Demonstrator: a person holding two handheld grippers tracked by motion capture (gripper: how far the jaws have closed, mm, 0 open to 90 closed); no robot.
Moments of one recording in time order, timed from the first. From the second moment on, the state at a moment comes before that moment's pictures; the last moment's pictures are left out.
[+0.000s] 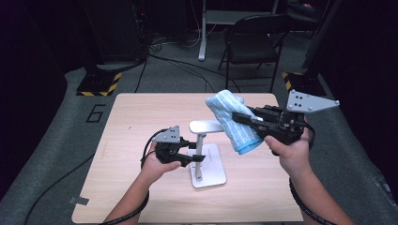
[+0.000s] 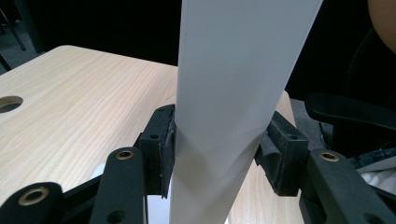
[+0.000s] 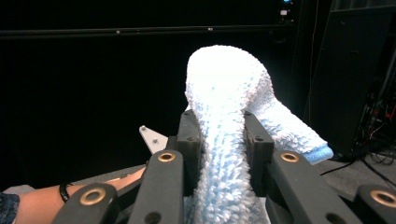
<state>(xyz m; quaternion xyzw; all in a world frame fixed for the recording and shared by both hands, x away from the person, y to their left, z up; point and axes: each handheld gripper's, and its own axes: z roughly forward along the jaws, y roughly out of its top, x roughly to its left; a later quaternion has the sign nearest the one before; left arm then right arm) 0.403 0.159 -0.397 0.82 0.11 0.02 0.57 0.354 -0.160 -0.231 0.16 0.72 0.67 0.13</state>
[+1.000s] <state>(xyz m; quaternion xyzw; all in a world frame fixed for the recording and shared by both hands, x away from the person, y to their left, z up) 0.403 0.160 -0.397 0.81 0.12 0.02 0.57 0.388 -0.133 -0.237 0.19 0.74 0.62 0.15</state>
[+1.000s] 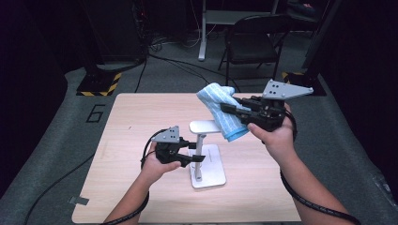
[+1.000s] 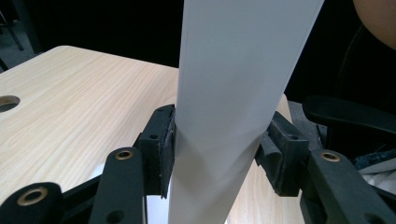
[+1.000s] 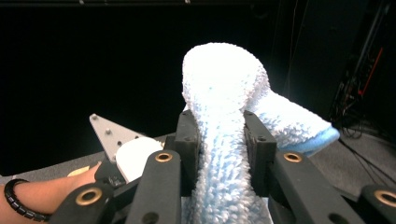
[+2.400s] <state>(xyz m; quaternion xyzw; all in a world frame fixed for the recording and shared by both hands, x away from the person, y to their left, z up) 0.399 0.147 -0.368 0.78 0.13 0.04 0.61 0.384 -0.080 -0.246 0.16 0.78 0.60 0.11</state>
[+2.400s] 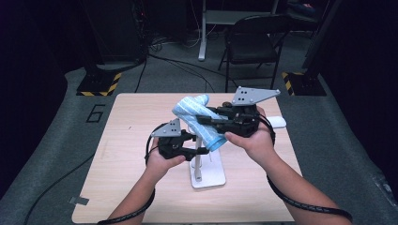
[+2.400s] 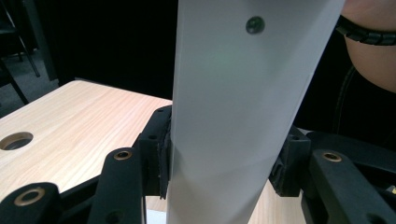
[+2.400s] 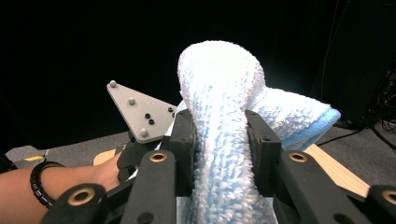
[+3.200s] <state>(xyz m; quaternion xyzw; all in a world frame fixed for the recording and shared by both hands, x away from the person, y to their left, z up) 0.405 0.170 -0.364 0.80 0.11 0.03 0.59 0.387 -0.125 -0.255 0.19 0.80 0.55 0.13</state>
